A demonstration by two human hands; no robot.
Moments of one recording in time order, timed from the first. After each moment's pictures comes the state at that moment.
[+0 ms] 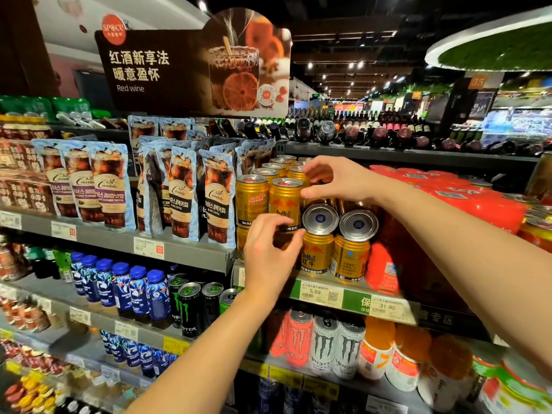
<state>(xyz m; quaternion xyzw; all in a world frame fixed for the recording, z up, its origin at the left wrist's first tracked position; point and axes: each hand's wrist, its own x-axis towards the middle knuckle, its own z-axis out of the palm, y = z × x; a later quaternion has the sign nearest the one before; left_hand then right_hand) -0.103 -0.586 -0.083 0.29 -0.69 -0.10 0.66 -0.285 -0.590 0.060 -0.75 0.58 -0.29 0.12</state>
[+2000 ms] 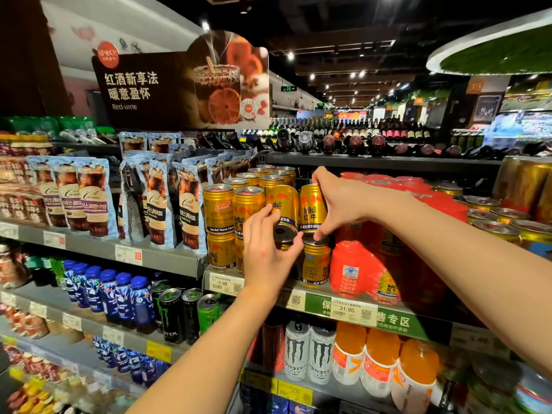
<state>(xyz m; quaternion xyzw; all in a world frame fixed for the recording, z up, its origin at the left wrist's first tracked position) -0.168 -0.567 -0.078 0.31 -0.69 0.02 0.65 -0.337 -0.535 0.058 -0.76 0.65 -0.09 -0.05</state>
